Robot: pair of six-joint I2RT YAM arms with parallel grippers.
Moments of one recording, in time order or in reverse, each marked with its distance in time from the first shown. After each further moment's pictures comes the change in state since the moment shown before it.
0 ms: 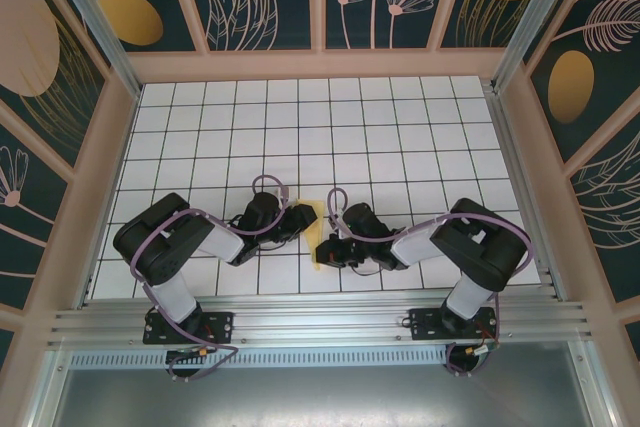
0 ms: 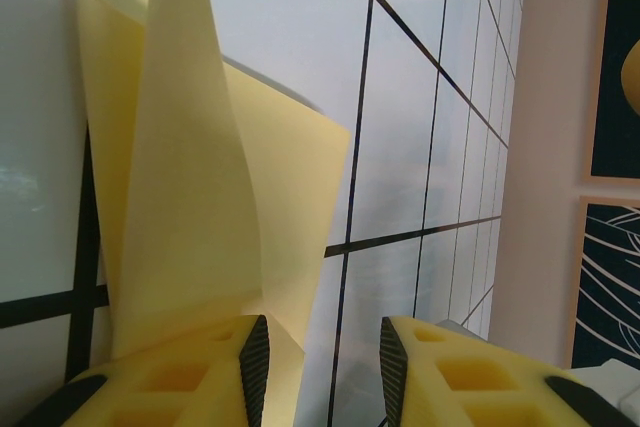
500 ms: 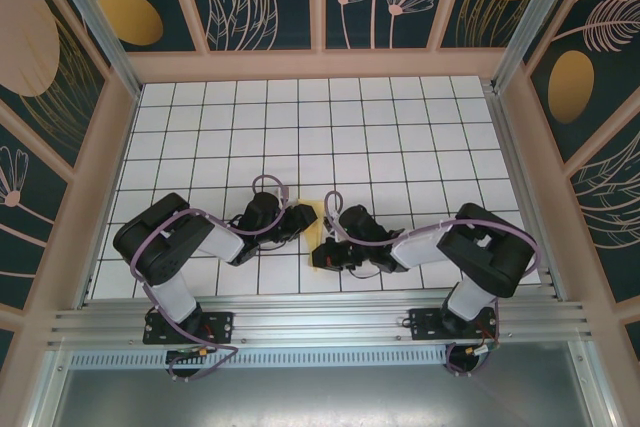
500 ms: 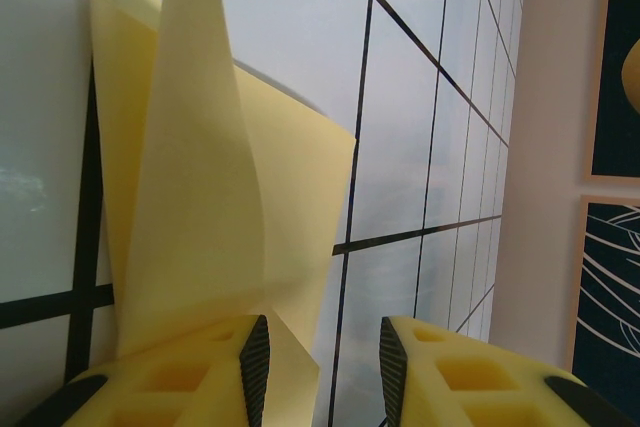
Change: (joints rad) left arm 0.000 0.000 0.001 -0.001 0.000 0.003; right arm 0.048 -0.037 0.011 -0.041 0.007 0.004
